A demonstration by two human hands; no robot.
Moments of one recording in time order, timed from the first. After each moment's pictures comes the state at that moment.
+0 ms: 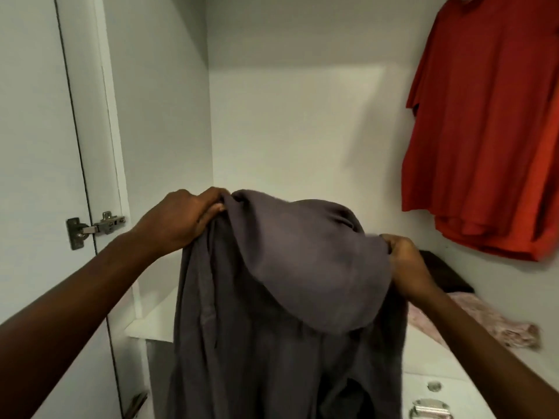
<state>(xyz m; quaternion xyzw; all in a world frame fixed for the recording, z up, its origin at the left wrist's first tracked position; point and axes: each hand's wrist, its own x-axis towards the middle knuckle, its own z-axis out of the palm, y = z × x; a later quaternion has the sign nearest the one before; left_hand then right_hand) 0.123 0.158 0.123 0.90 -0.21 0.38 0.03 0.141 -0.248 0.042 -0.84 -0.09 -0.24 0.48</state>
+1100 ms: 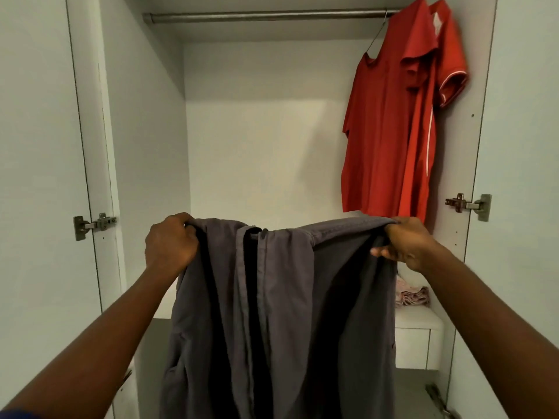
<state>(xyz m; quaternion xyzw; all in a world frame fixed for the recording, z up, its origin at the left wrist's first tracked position) -0.004 0.053 0.075 0.85 0.05 0.42 0.30 -0.027 -0.353 0.103 -0.72 0.08 -0.20 0.66</state>
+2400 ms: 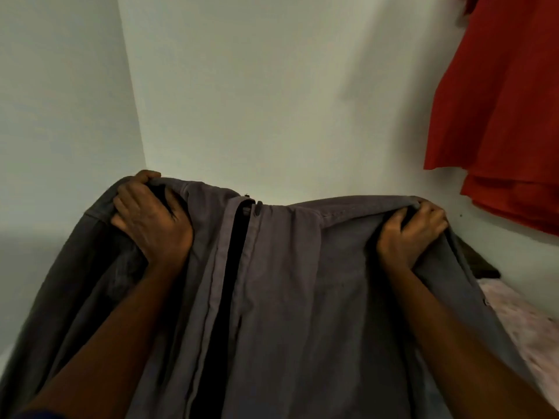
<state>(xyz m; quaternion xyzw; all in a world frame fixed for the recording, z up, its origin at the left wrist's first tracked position) 0.408 0.093 -0.044 0.73 0.14 0.60 0.29 0.405 -0.269 -0.052 -0.69 0.16 -0.59 0.39</state>
